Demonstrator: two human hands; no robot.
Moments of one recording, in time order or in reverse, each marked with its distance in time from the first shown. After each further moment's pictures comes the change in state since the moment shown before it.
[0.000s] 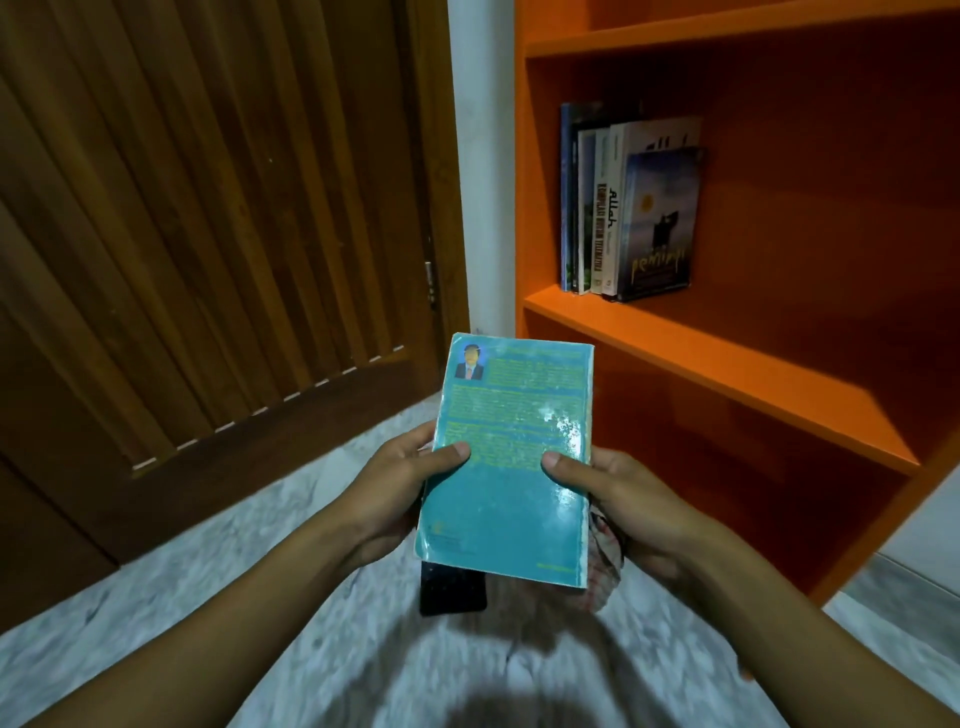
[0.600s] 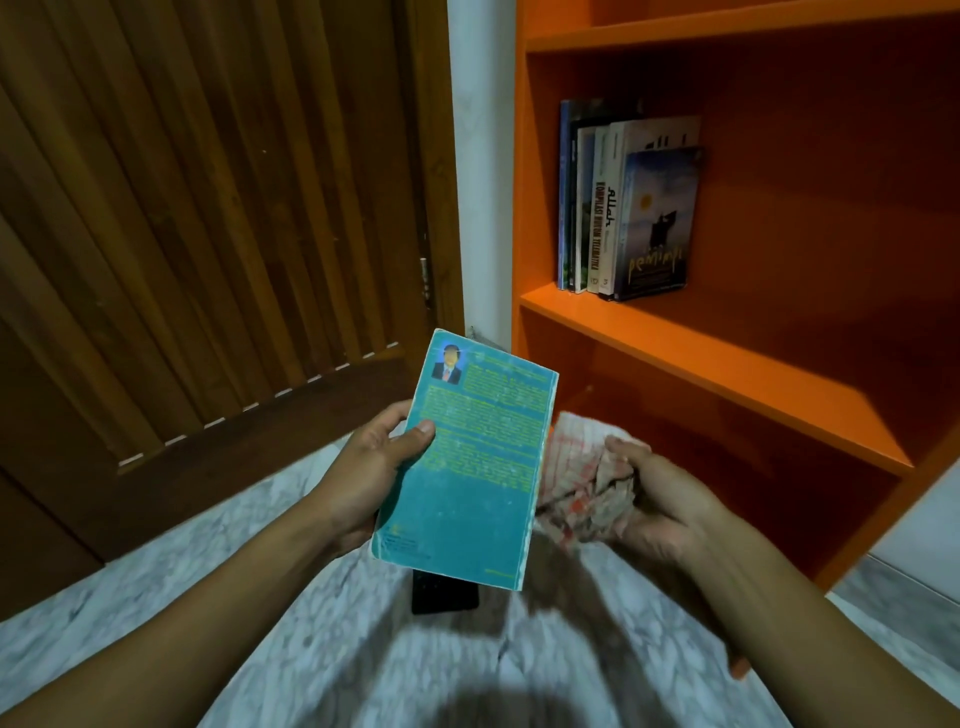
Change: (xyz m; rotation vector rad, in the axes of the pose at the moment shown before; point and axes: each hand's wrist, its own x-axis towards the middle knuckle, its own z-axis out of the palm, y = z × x) left_hand -0.002 0.009 -0.016 0.035 0.062 0.072; right_hand 0.007 -0.003 -0.026 0.556 0.326 0.357
